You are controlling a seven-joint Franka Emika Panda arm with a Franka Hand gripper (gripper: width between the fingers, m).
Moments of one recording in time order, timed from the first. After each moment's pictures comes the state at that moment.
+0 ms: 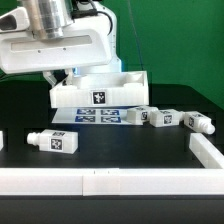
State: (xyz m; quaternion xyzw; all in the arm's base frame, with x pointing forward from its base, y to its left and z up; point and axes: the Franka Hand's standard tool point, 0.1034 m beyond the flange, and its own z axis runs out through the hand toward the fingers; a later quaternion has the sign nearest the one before) arm 0.468 -0.102 0.093 -0.99 0.09 0.06 0.08
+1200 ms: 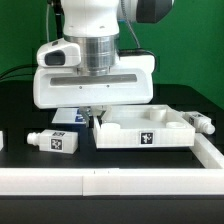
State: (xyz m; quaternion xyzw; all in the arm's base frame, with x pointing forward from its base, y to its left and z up) arm 0.518 -0.037 0.040 -1.00 -0.01 0.06 0.02
